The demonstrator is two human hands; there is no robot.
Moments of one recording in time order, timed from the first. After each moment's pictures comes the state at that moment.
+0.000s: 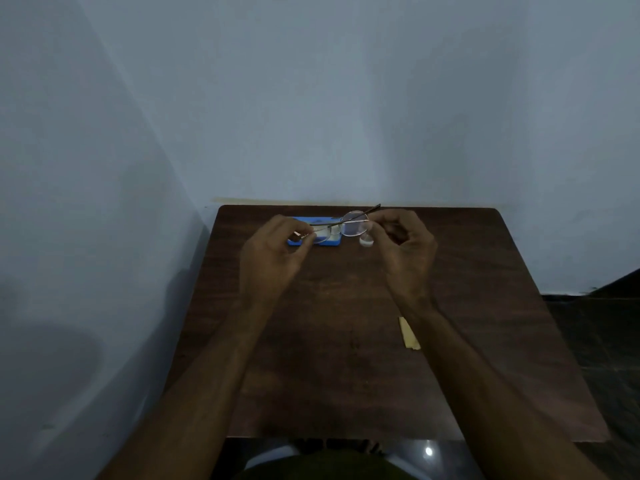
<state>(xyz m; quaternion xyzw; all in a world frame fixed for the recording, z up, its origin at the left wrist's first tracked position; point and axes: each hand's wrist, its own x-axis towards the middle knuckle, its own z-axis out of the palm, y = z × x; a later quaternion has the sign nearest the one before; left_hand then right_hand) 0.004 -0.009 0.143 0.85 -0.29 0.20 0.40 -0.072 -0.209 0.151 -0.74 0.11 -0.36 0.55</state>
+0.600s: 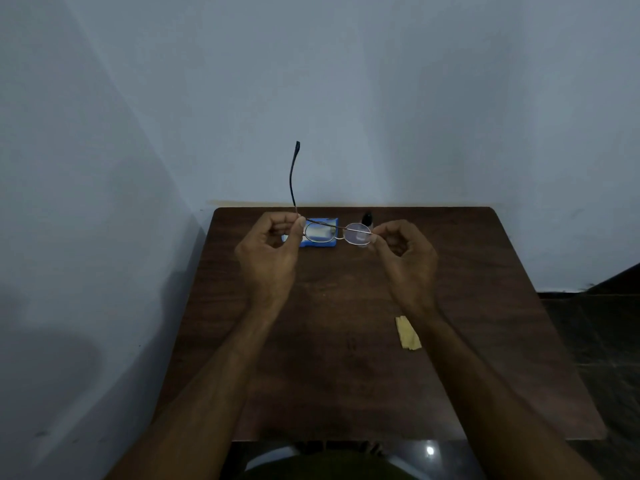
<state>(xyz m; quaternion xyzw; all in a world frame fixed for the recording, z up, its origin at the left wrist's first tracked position) -0.011 -0.036 0.157 0.76 -0.10 0.19 0.62 -0.089 -0.225 0.142 -0.79 0.13 -0.31 0.50</state>
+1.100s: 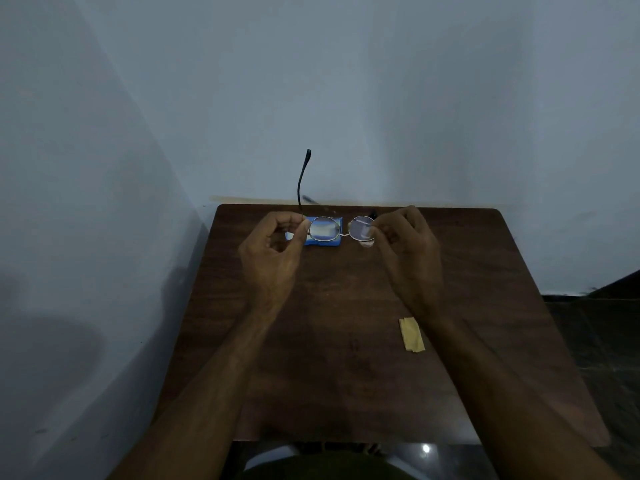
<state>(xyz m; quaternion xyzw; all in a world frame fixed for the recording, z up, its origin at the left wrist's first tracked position) -0.011 -0.025 0.156 0.76 -0.16 0.21 0.59 -0.081 -0.226 0.159 -0.89 0.03 -0.34 0.31</state>
